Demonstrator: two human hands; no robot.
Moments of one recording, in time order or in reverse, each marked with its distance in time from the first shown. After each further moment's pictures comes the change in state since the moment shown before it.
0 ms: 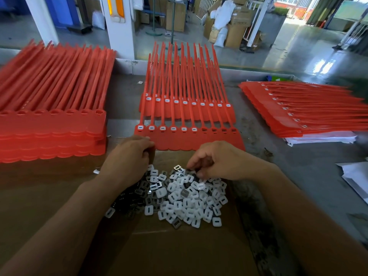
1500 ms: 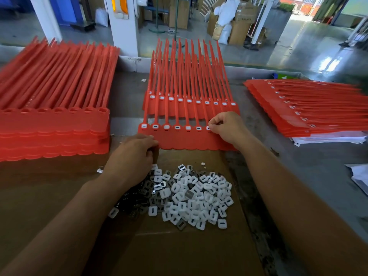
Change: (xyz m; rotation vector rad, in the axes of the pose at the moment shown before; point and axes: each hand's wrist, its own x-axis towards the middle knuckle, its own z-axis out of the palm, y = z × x) left_hand 0.000 0.000 -0.001 -0.013 -0.010 -0.012; right_hand 0.061 0.047 -0.021 0.065 0.542 0.383
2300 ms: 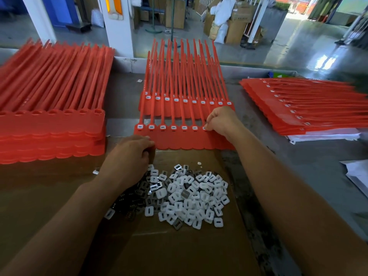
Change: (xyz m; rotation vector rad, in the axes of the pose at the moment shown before) left_hand 0.000 0.000 0.001 -0.014 0.003 -0.002; right_hand 0.012 -0.014 -0.003 -0.019 -0.045 0.153
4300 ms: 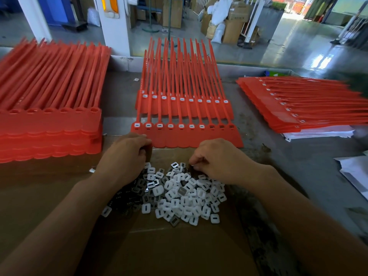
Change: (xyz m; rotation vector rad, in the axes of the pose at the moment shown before) left_hand 0.002 -0.001 0.001 0.025 0.008 0.004; right_hand -0.099 0.006 0.001 -0.405 -0.246 -0.597
